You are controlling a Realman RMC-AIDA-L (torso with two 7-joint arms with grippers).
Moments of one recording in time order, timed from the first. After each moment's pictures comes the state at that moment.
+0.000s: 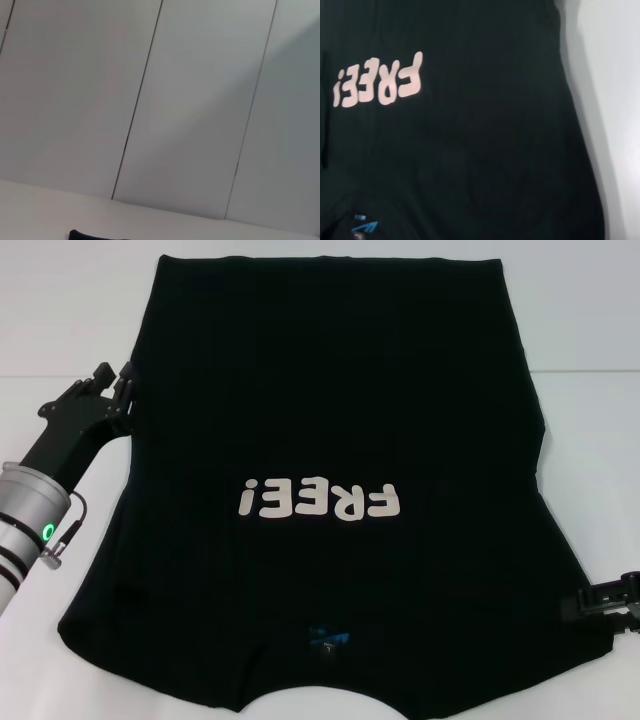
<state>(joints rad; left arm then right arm) -0.60 -2.16 0.19 0.19 1.39 1.11 -0.68 0.58 1.95 -0.71 -0.74 -2.50 -1.54 2.55</state>
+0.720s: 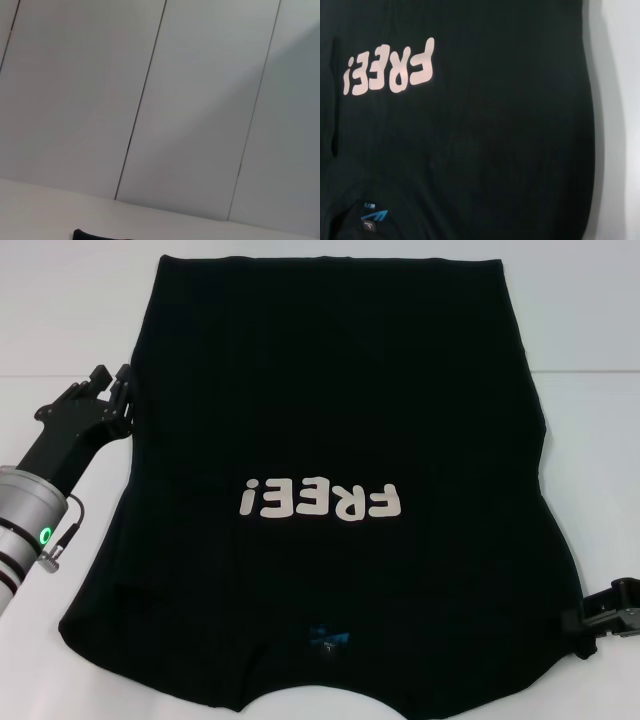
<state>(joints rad) -0.59 -2.17 0.19 0.19 1.39 1.12 -0.68 0.59 1.96 -0.73 -0.73 -2.50 -1.56 2.56</state>
